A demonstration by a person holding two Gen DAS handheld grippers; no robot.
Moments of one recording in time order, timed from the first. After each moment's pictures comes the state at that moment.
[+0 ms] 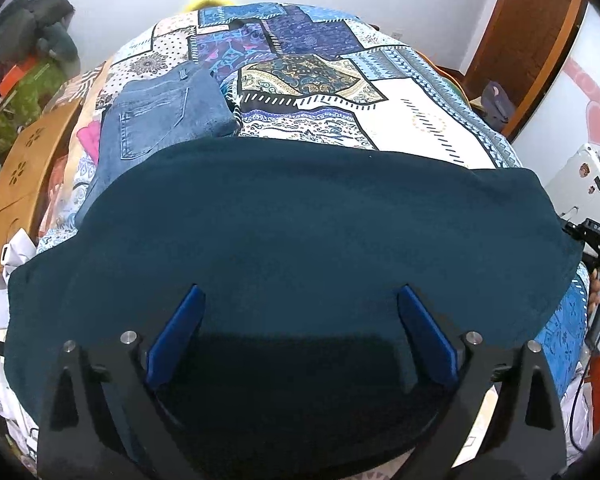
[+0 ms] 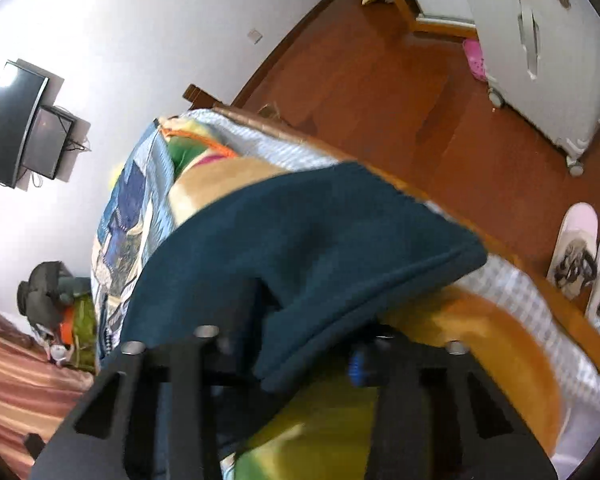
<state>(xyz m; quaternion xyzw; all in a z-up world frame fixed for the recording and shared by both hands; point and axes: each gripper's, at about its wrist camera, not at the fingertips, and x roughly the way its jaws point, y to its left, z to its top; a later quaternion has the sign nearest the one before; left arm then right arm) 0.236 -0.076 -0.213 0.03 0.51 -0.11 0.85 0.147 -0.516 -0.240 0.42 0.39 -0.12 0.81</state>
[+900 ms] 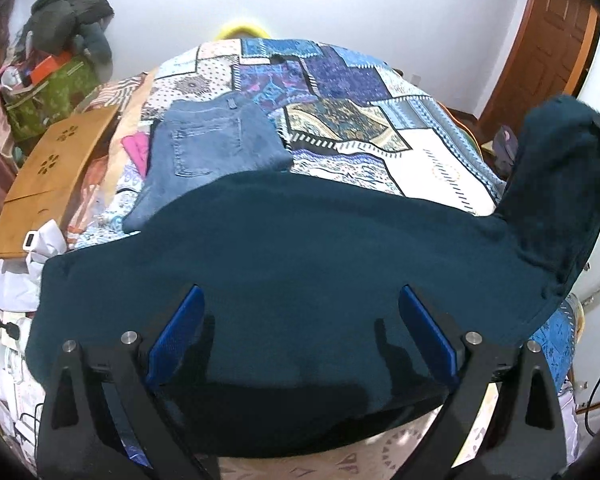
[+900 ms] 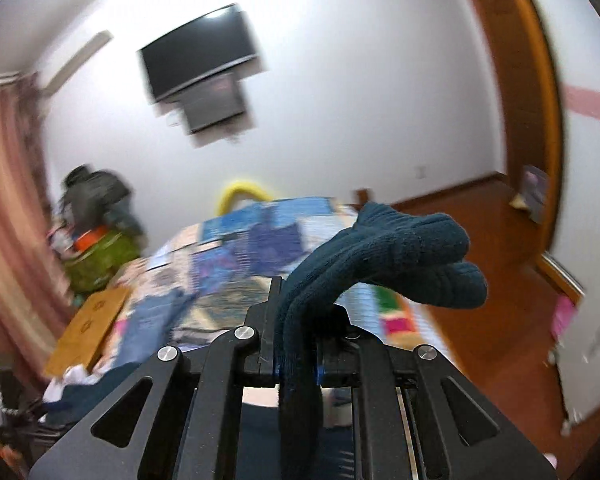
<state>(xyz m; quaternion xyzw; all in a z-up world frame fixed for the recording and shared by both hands) 0.214 -0.024 -0.172 -0.01 0.45 -0.08 0.89 0.198 -0.349 -0.035 0.13 0.22 0.07 0.96</state>
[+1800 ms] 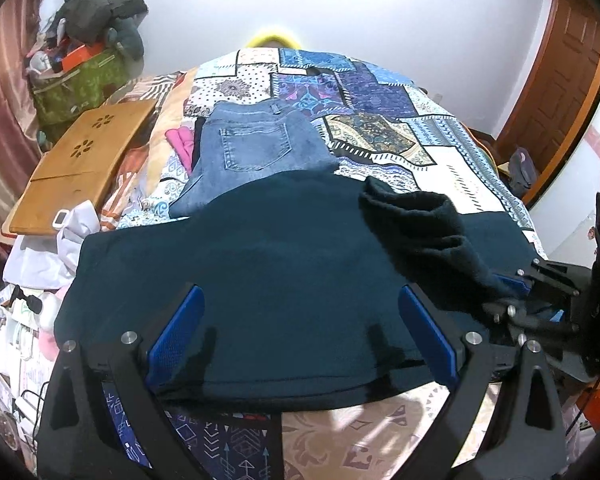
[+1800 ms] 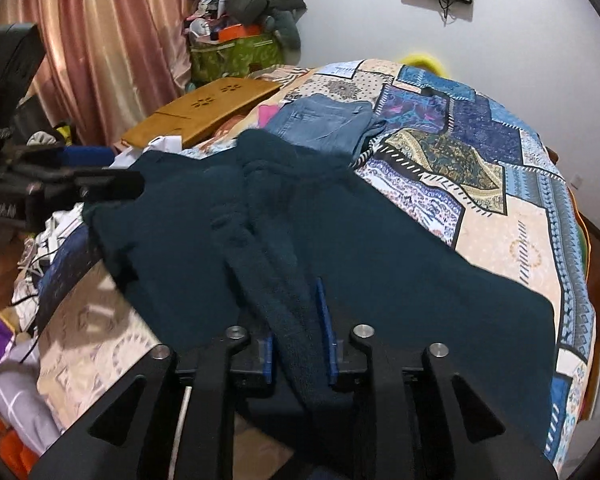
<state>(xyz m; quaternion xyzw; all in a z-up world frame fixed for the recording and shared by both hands) 0.183 0.016 -0.160 -0.03 0.44 -0.04 0.90 0.188 -0.140 -0.163 -0.10 0.40 0.31 0.85</state>
